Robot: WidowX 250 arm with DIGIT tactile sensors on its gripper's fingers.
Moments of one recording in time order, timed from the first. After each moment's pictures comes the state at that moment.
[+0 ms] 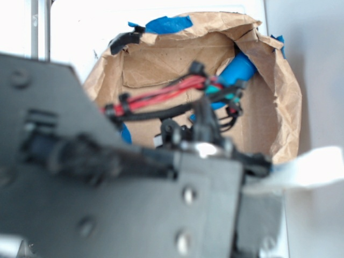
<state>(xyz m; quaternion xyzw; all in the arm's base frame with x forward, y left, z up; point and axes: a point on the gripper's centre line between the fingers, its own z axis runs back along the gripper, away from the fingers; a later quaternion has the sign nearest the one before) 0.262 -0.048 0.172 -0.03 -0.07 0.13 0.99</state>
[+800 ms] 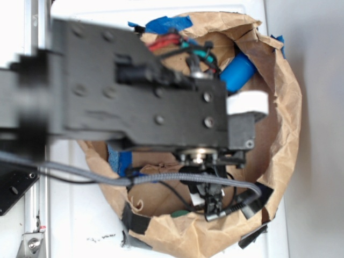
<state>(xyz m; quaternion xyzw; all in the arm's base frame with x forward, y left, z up) 0.268 -0.018 0.099 -0.02 -0.04 0.14 0.99</state>
